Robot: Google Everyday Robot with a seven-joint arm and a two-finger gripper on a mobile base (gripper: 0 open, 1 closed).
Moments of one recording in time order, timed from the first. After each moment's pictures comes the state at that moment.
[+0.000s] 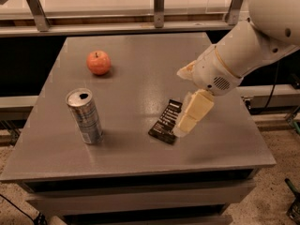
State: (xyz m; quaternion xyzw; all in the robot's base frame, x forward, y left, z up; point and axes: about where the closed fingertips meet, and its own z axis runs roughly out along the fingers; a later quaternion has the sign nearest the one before) arm 0.481 -0.070 0.889 -0.63 0.72 0.17 0.25
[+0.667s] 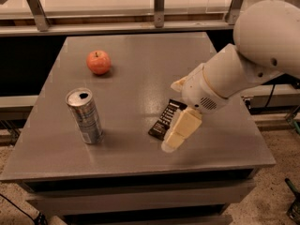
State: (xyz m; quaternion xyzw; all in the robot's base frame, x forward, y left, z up) arm 0.463 -0.052 0.860 -0.62 0.73 0.16 0.25
